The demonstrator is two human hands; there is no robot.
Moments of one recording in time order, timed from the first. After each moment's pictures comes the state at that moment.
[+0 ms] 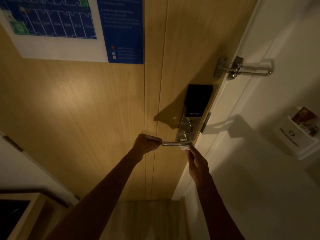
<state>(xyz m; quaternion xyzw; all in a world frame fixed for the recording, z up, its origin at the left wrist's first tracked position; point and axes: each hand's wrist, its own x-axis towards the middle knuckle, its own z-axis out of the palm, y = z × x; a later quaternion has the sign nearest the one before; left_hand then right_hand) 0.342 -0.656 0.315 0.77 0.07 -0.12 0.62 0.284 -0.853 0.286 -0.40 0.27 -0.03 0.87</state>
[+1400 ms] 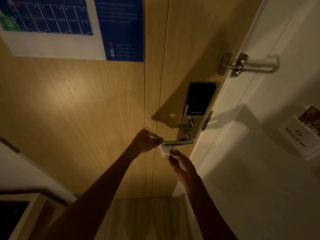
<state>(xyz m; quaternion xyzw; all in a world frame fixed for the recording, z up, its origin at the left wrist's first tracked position) 0.356 -0.643 0.320 0.86 -0.09 -0.12 0.48 0.295 -0.812 0.269 -0.27 0.24 0.15 0.92</state>
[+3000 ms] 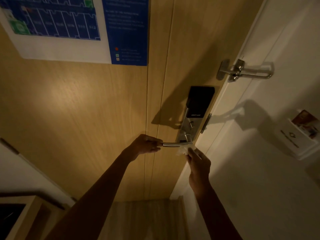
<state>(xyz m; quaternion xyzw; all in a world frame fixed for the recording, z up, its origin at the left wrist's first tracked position) 0.355 -0.636 0.316 0.73 0.00 -0.25 0.64 0.268 -0.833 0.301 -0.58 0.26 -0.15 0.76</state>
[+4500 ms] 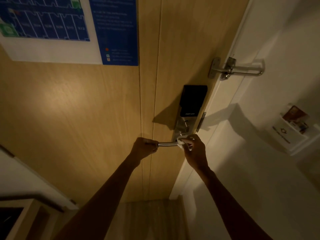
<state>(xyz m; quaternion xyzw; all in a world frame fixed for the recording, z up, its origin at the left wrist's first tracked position) 0.337 -0.665 0.310 0.73 0.10 -0.14 0.66 0.321 -0.880 0.272 -0.89 -0.05 -0.23 0.39</state>
